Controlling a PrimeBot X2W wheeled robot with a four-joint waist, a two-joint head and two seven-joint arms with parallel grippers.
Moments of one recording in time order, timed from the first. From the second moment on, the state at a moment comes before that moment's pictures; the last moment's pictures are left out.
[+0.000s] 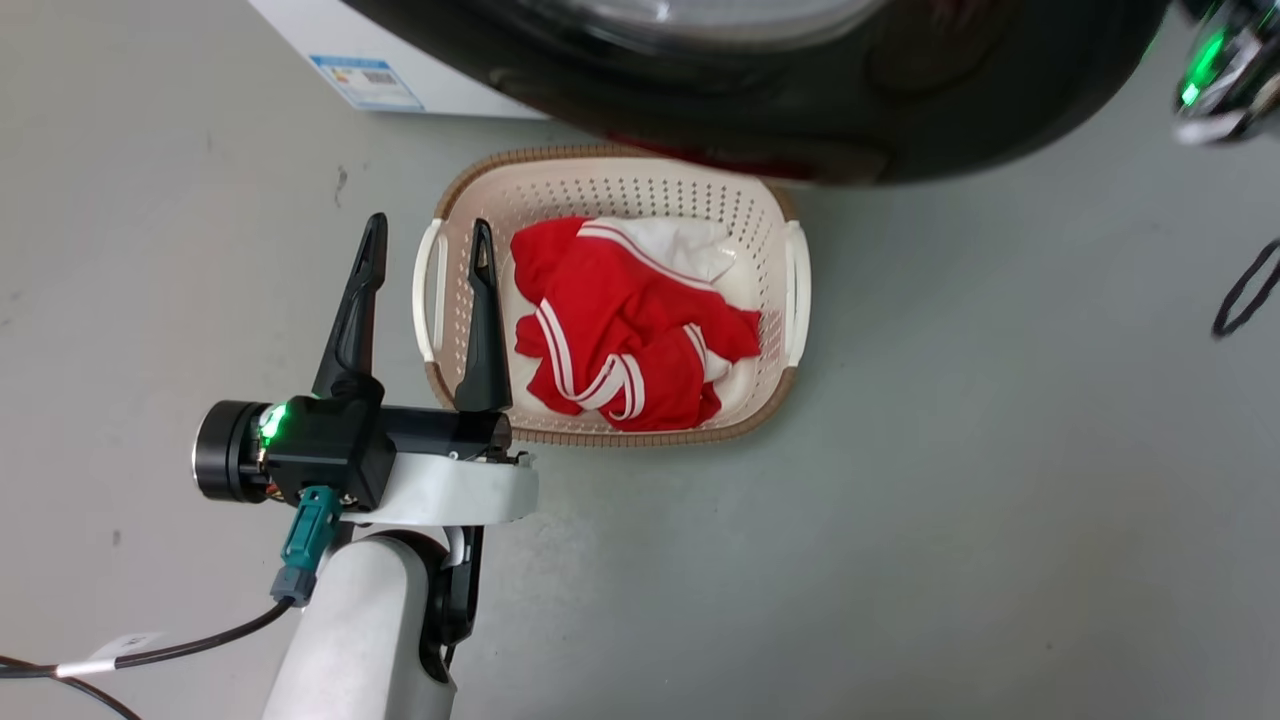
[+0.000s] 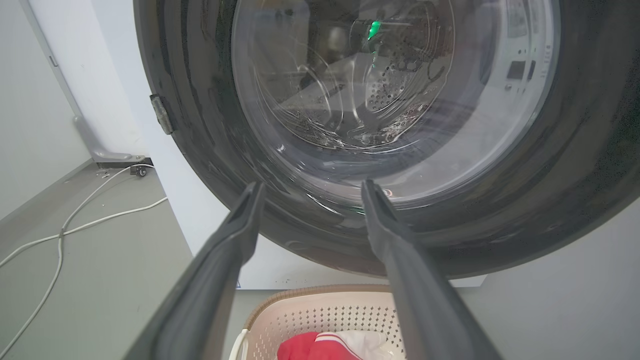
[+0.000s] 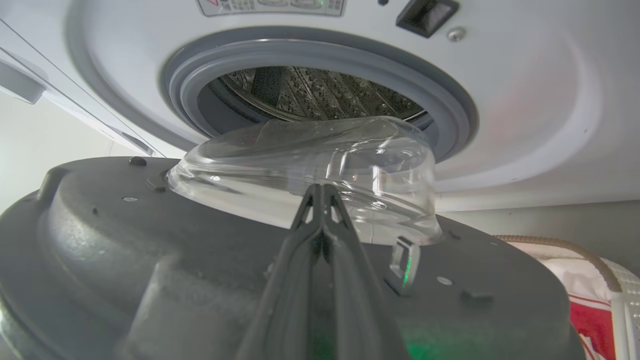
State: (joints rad) left arm -0.31 0.05 -0.18 -0.02 -0.09 0.10 -0.26; right arm -1.07 -0.31 0.12 0.57 1.52 0.13 0.58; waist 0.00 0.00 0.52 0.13
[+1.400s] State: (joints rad) left arm -0.07 0.05 -0.13 0.03 -0.07 0.07 -0.26; right arm -0.39 -0.08 0.36 0.21 1.62 0.13 0.75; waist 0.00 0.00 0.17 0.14
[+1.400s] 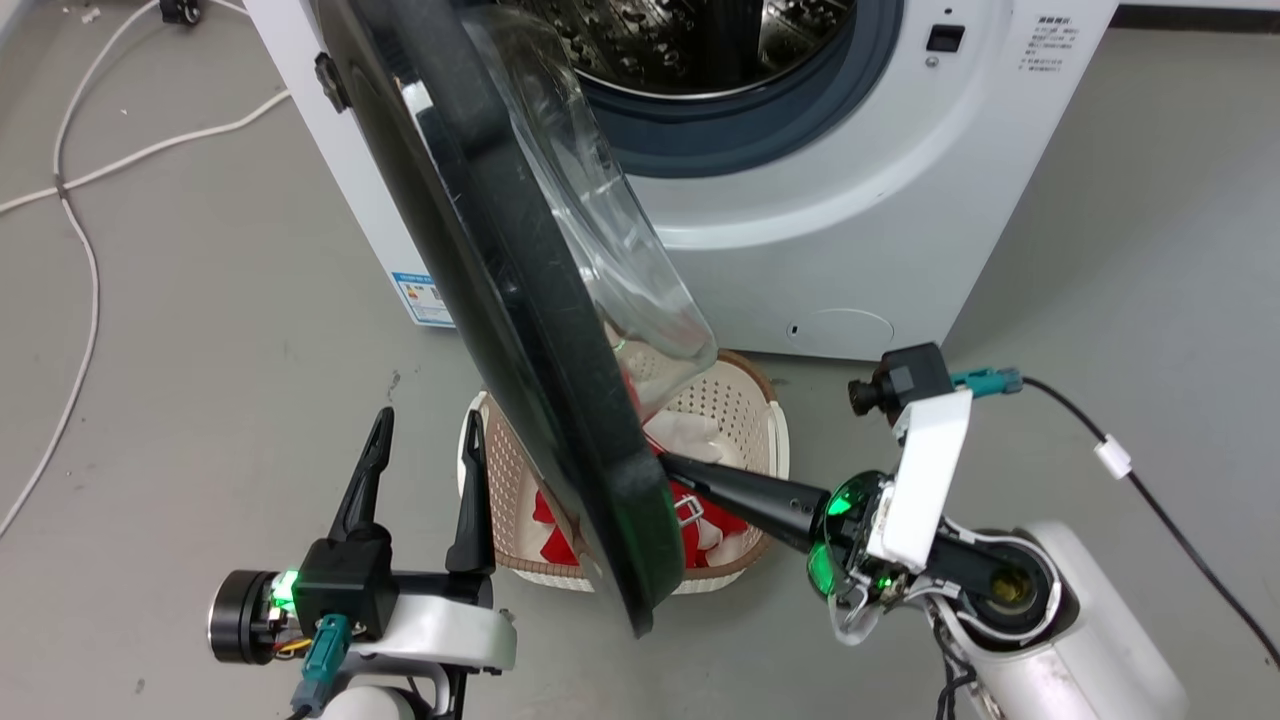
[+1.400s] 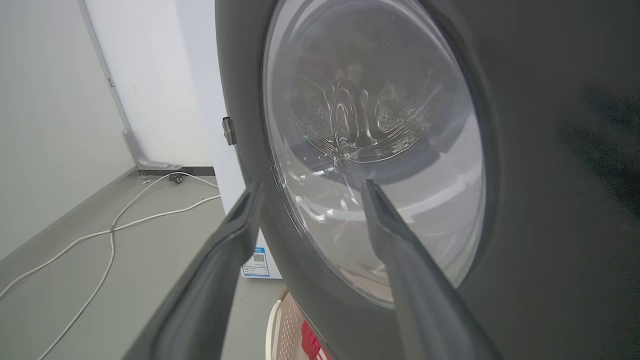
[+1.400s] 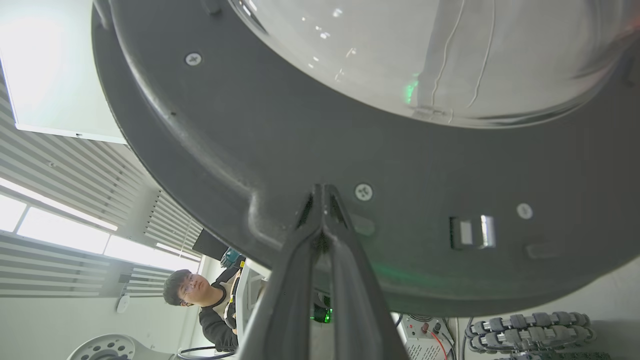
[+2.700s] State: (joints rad) left arm 0.07 0.05 -0.07 0.03 -0.05 0.05 -0.26; right arm -0.08 -0.22 0.04 -0.17 0.20 0.13 -0.26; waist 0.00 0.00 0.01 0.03
